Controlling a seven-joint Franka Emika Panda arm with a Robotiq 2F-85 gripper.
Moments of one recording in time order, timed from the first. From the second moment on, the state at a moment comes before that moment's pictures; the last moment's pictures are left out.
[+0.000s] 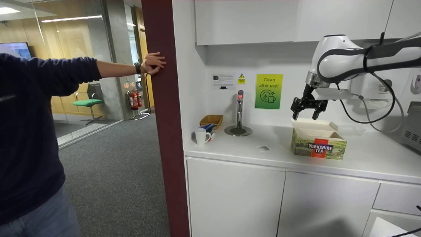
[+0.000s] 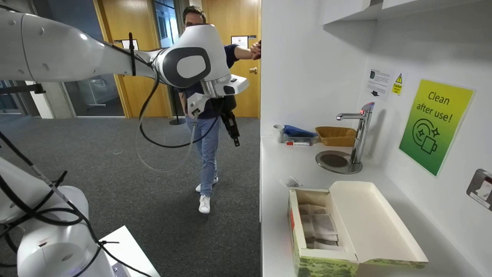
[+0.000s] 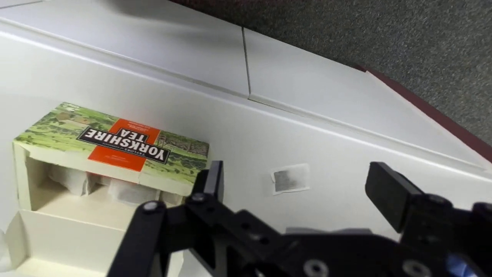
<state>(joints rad) -0.20 -0.43 -0.03 -2.20 -0.07 2.00 0.37</state>
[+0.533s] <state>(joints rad) -0.21 -0.43 -0.05 -2.20 -0.07 2.00 0.37</state>
